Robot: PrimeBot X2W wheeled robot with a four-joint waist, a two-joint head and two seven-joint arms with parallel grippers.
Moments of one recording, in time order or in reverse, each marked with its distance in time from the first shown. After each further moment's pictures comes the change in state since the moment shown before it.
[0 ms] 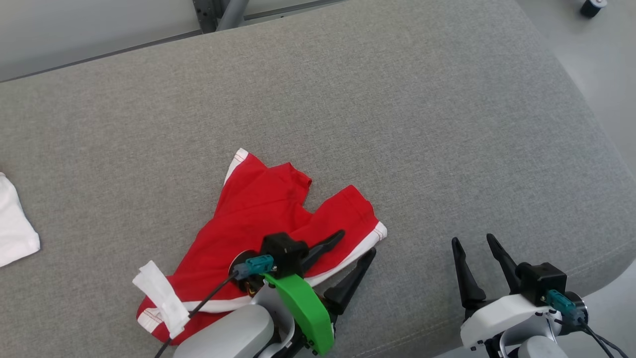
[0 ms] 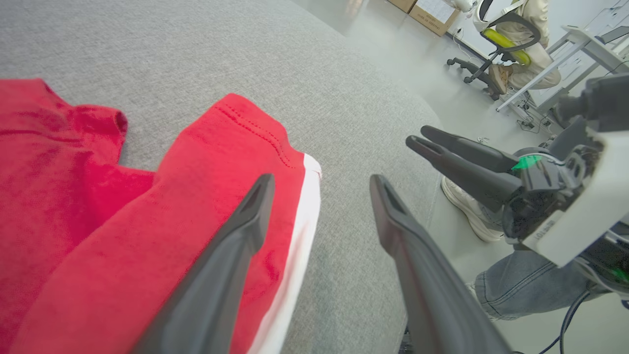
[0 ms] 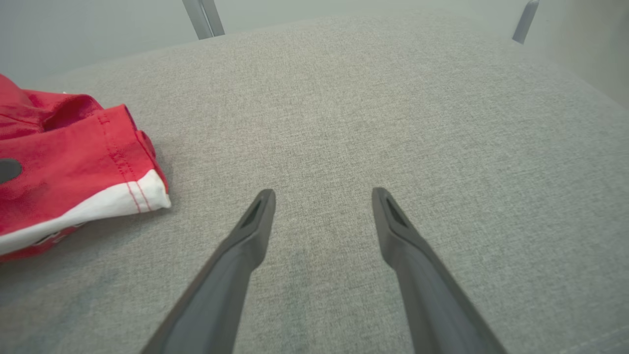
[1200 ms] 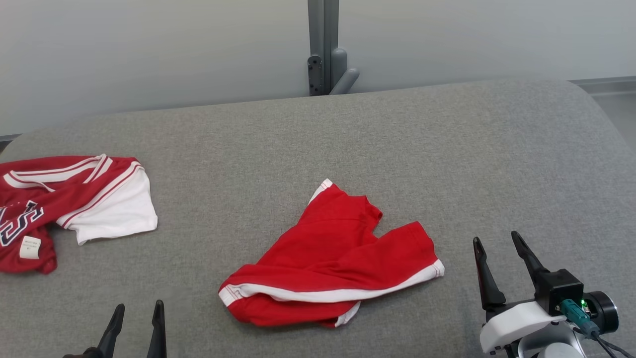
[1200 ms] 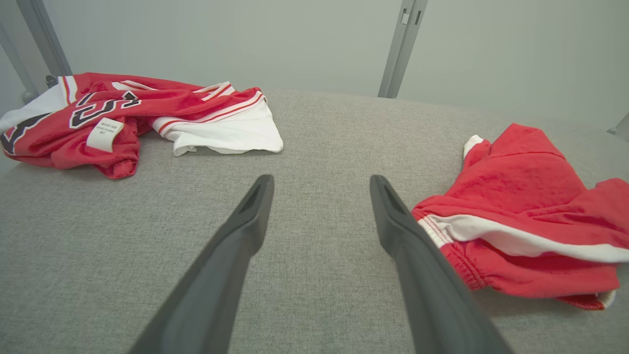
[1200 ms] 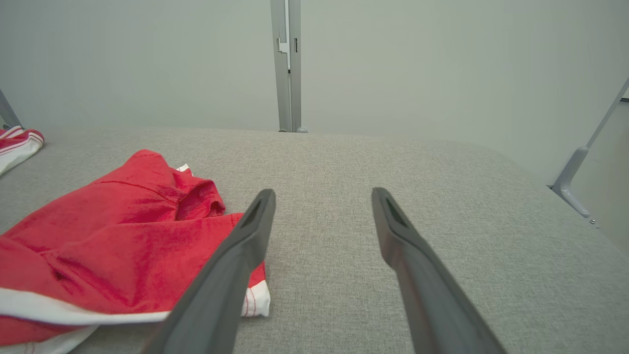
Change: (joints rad) left arm 0.768 0.006 1.048 -0.248 0.514 0.010 -0.040; right arm 0.067 0.001 -0.086 -0.118 -0.170 0.000 0.000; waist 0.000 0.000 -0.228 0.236
